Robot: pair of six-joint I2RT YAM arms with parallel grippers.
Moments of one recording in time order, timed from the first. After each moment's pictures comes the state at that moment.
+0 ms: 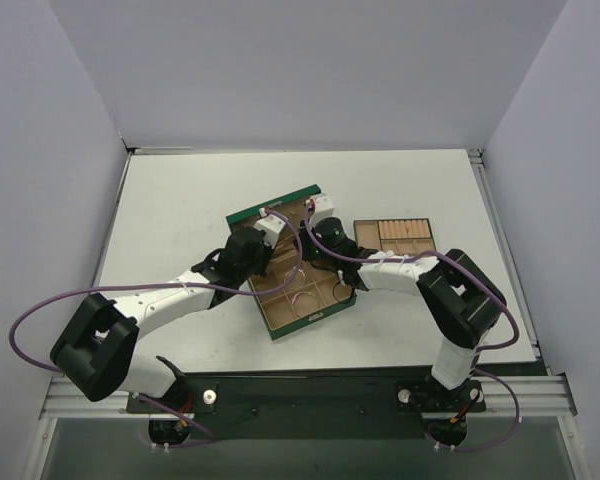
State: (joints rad) left arm -0.68 1.39 0.74 0.09 -0.22 0.01; right arm 0.74 1.76 0.90 0.42 0.14 0.31
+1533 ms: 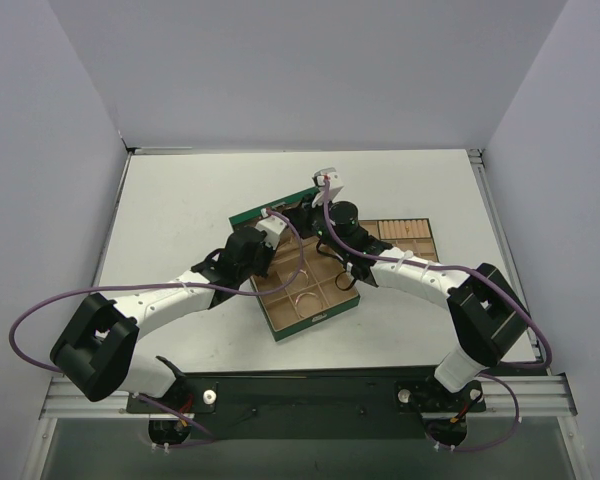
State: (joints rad) left arm -0.68 1.39 0.74 0.09 -0.17 0.01; right arm 0.74 1.61 0.95 0.51 0.06 0.37
